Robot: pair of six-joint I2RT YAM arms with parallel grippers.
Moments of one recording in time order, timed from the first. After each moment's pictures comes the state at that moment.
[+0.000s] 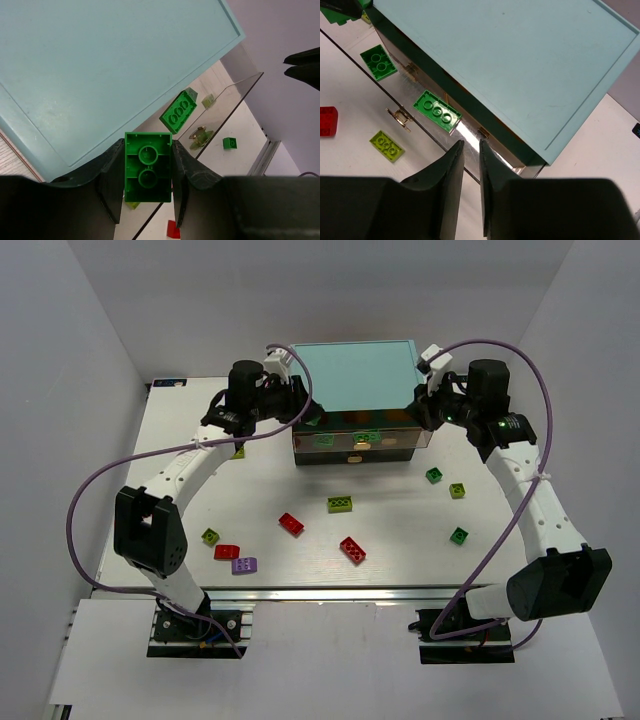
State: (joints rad) left arm -0.39 1.68 1.47 -0.13 0.51 -0.39; right arm 0.19 1.37 1.41 -0.48 -0.53 -0.38
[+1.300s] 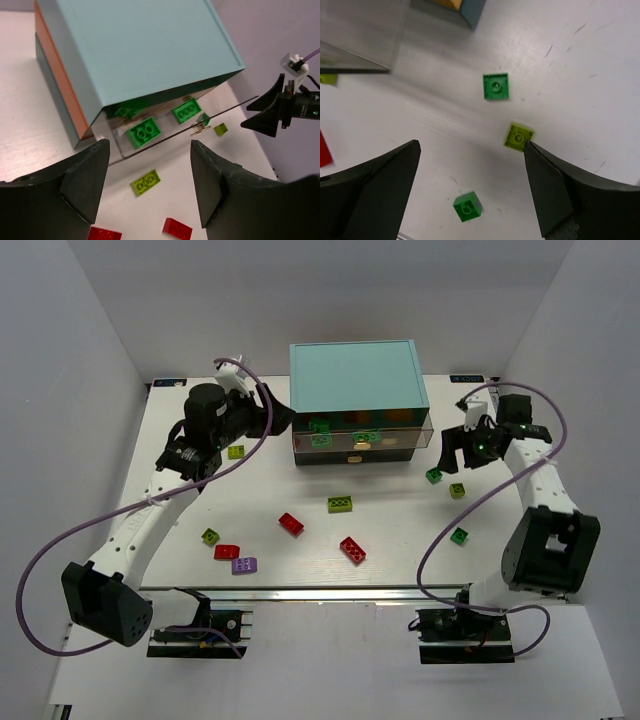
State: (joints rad) left arm -0.38 1.26 1.24 -0.18 0.24 -0.45; right arm -0.13 1.48 1.26 -0.74 -0.48 -0.40
